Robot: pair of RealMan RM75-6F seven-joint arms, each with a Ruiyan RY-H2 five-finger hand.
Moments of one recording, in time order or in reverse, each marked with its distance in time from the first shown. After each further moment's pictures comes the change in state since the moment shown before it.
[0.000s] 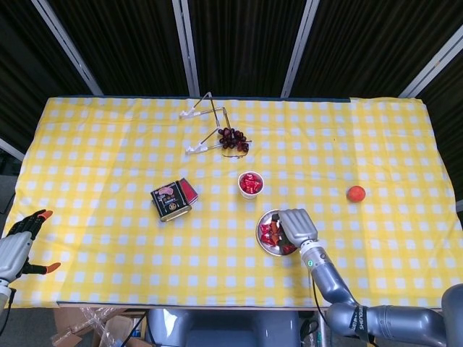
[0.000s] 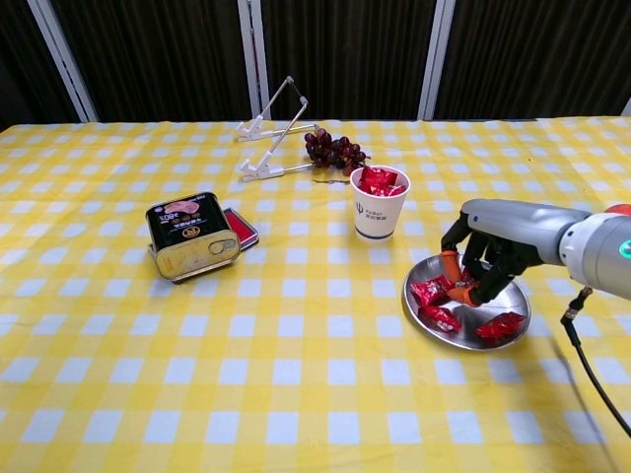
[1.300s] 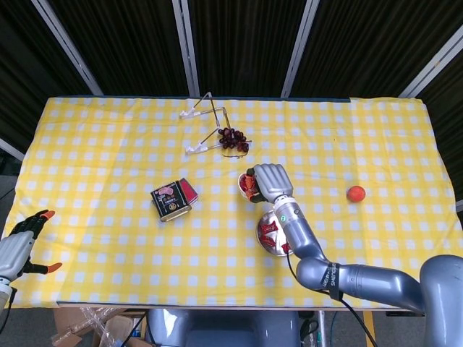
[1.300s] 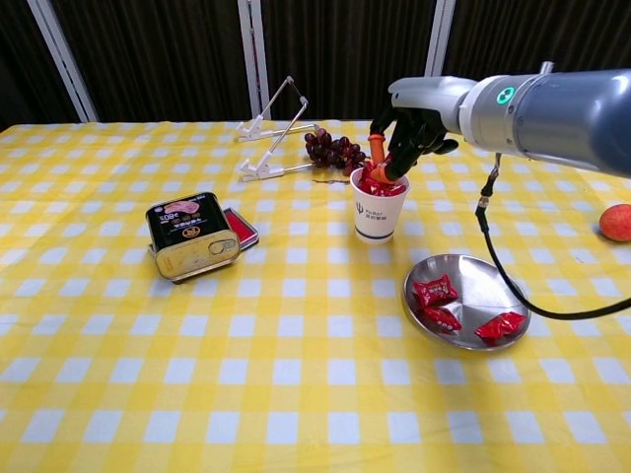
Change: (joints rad) left arm -0.014 0.009 0.000 0.004 -0.004 -0.034 -0.023; right arm 0.274 -0.028 0.238 0.145 0.267 -0.089 -0.062
